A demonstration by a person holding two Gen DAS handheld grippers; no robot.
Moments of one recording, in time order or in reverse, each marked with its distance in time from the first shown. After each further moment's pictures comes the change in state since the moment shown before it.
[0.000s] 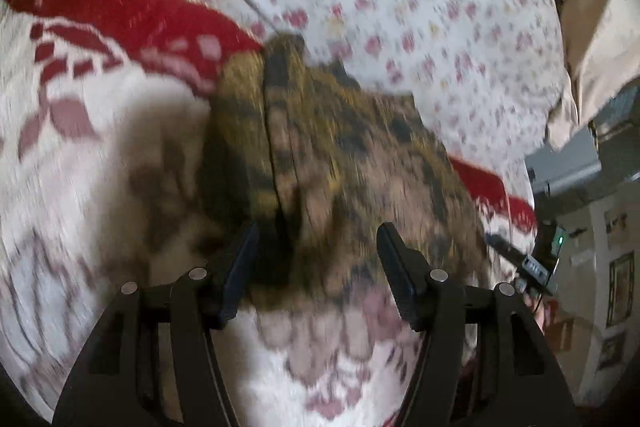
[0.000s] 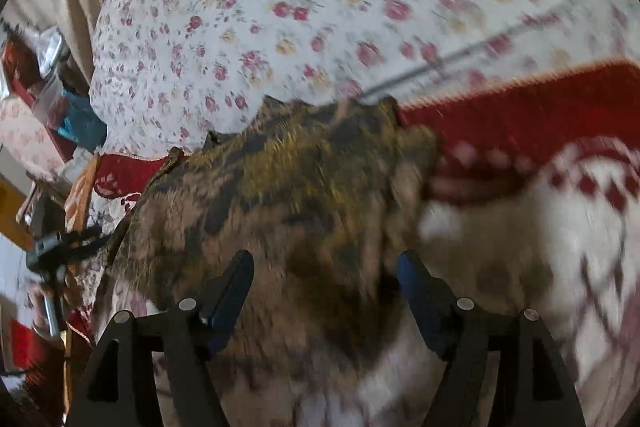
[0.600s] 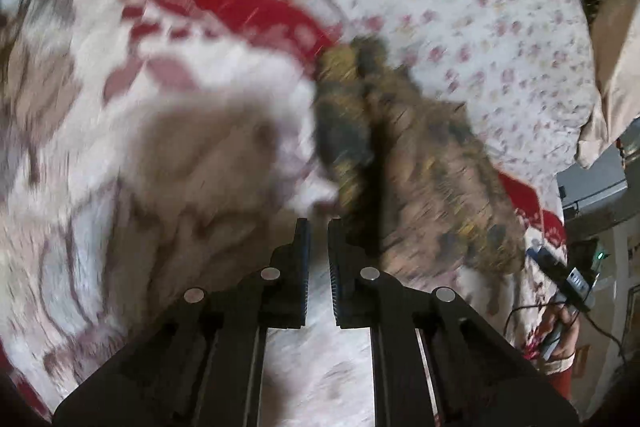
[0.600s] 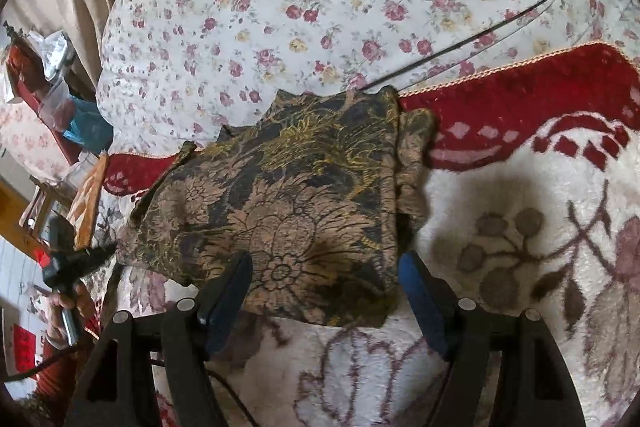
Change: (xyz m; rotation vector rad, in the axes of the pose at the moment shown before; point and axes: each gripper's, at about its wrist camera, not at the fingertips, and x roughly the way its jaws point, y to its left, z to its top) left arm -0.018 0.059 -0.027 -0.093 -0.060 0.114; right arm -0.013 0.028 -0.016 -0.004 -0.005 0.017
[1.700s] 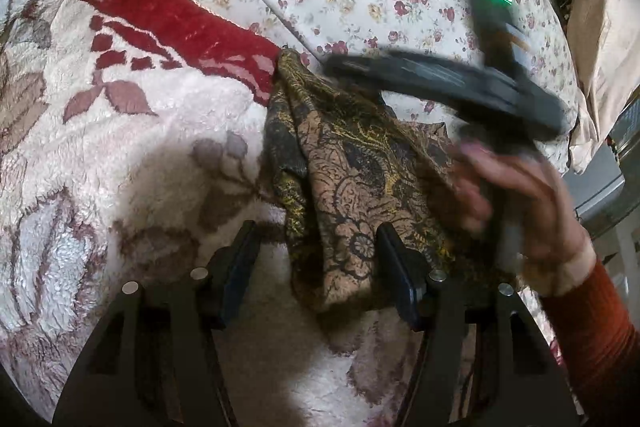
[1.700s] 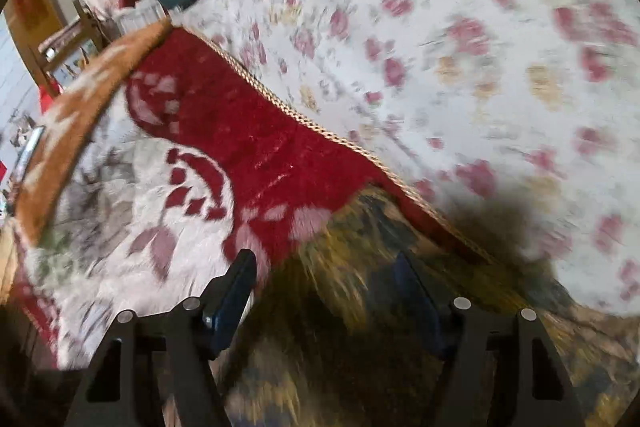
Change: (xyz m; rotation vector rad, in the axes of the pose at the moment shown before) left arm 0.018 -0.027 -0.017 0.072 -0.202 -0.026; right arm 0.267 0.311 0.095 -0.594 0.169 0.088
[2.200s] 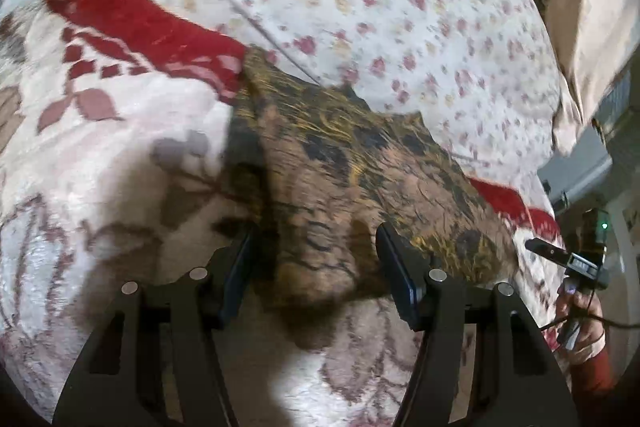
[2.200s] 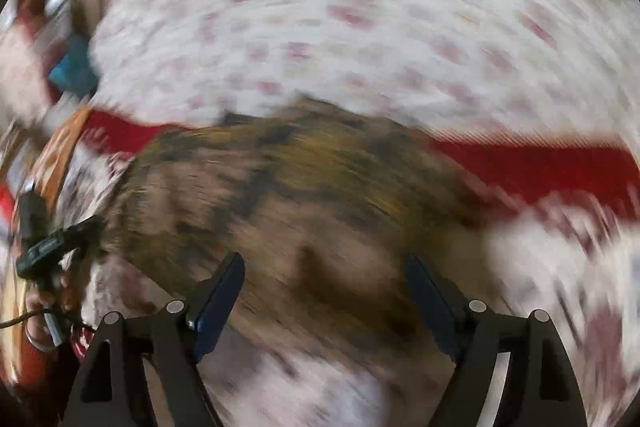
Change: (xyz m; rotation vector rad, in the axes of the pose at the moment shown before) left arm 0.007 -0.021 -0.006 0.089 0.011 -0.054; right arm -0.259 -0.166 -0.282 0.527 -0.099 -0.256
